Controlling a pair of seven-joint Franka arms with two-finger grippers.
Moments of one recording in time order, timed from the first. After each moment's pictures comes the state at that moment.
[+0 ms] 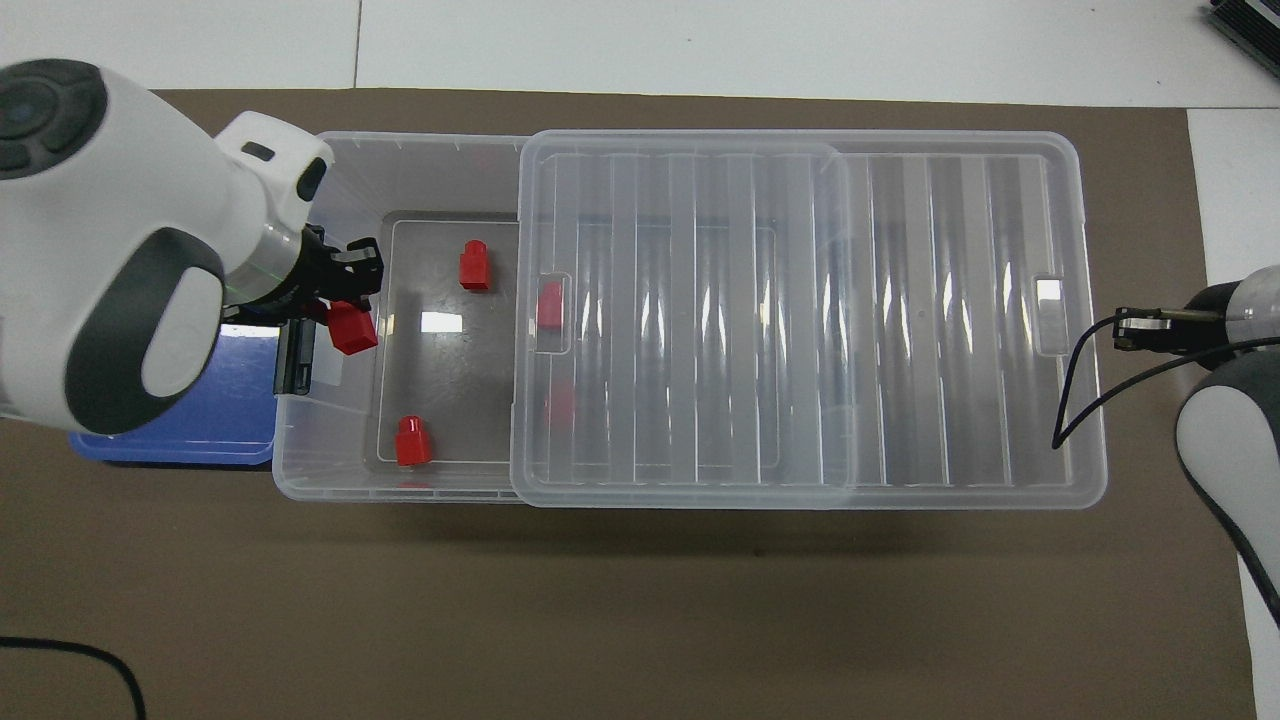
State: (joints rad) left arm -0.37 0.14 0.10 -1.60 -0.04 1.73 -0.55; right arm -0.18 -0.04 0.04 -2.02 -0.03 2.09 0.05
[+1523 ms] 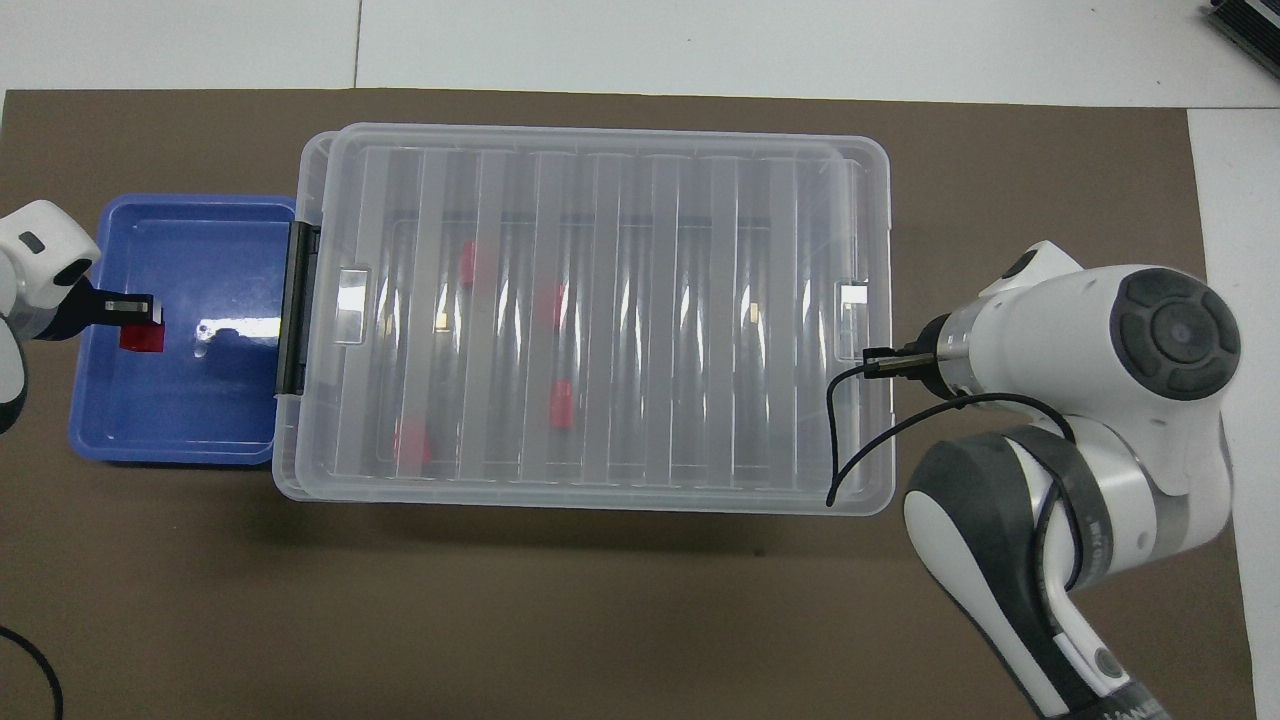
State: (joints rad) left arm 0.06 0.23 0.12 -1.97 -0.03 2.32 0.27; right arm 0.20 -0.04 0.05 -2.07 0.01 2.15 0.20
